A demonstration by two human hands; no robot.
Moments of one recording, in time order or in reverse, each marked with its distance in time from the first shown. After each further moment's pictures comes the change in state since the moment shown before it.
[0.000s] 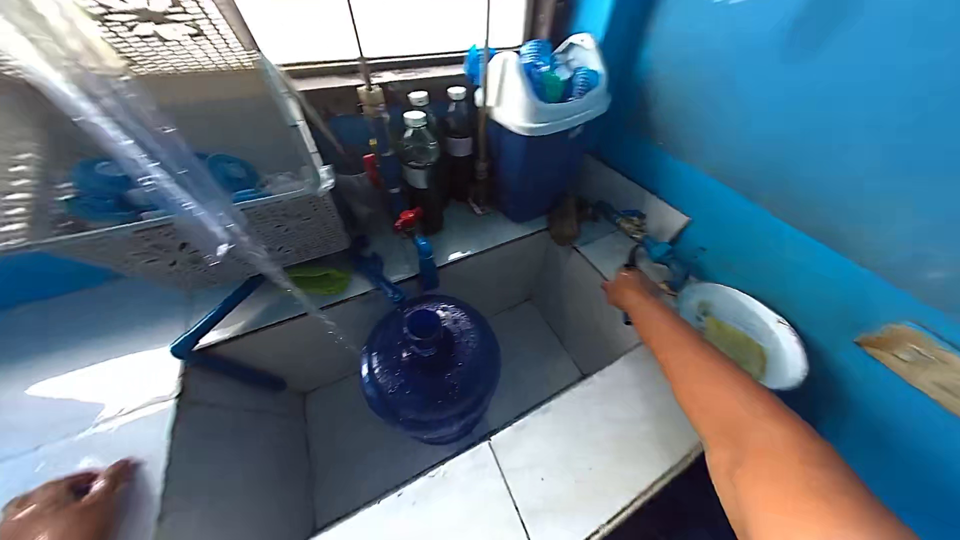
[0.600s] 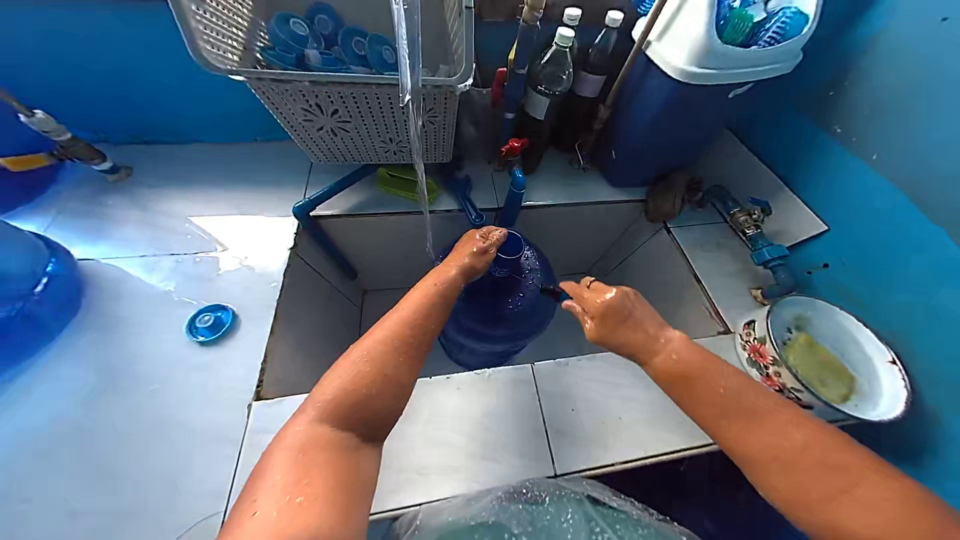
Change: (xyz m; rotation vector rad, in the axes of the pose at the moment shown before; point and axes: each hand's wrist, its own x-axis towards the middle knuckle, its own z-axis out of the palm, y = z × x) left_hand -0.083 0.303 0.088 -0.645 -0.585 0.698; right_hand -0.191 -0.096 0.027 -0.128 0.050 -1.169
